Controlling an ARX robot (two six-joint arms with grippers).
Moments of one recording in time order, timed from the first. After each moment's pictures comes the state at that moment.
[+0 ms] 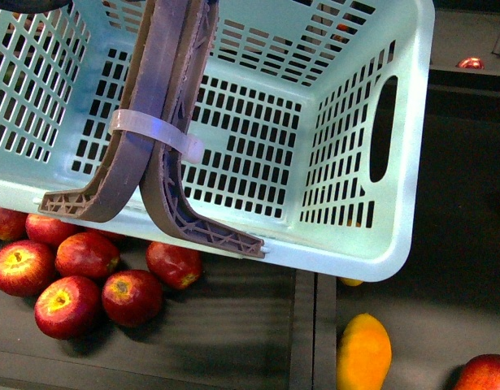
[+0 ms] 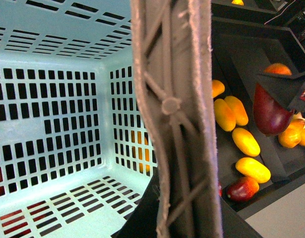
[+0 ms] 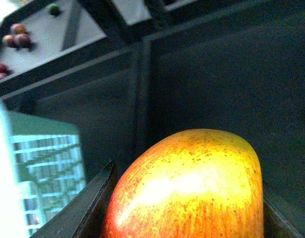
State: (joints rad) left arm -0.49 1.47 0.94 0.08 0.17 -0.29; right arm -0.12 1.63 0.69 0.46 -0.29 0.35
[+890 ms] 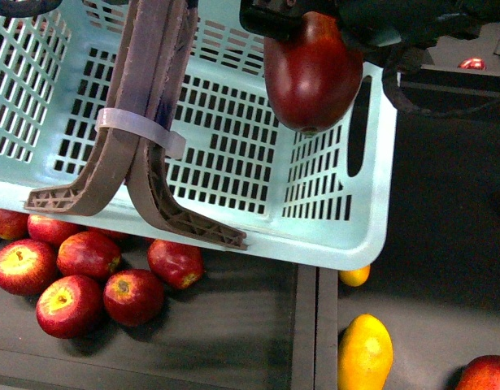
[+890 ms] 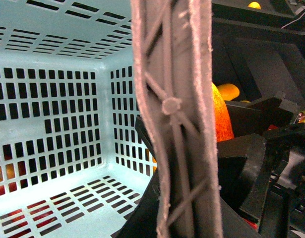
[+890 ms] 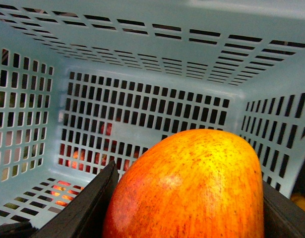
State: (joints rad) left arm -0.48 1.47 0.94 0.07 0.14 -0.29; right arm 0.54 1.69 0.92 0.30 0.07 0.39
